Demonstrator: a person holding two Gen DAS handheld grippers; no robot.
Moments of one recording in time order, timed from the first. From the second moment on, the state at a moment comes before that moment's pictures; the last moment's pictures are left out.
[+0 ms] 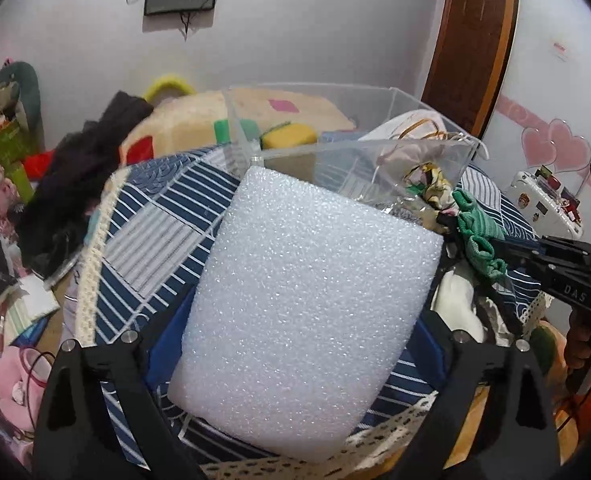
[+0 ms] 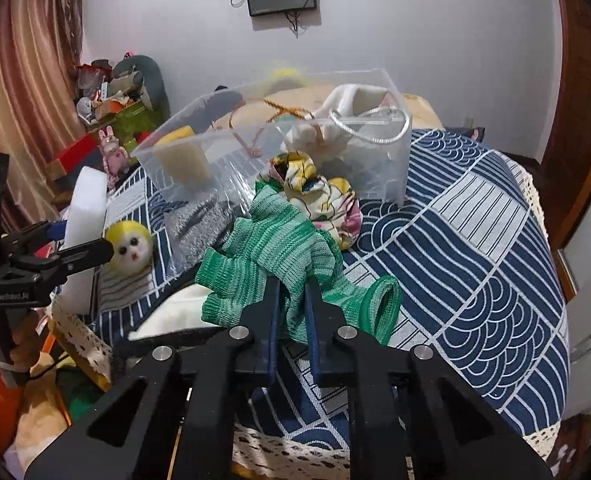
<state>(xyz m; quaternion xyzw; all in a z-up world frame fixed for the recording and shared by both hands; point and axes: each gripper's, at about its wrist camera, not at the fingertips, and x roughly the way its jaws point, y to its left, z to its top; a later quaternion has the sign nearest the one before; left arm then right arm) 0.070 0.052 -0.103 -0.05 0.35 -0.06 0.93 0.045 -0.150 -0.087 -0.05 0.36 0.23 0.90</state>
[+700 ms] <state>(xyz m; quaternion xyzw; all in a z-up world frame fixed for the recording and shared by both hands) 0.073 0.058 -0.017 -0.06 0.23 -0.03 0.97 0.046 -0.144 -0.007 -0.06 0.23 0.21 0.95</state>
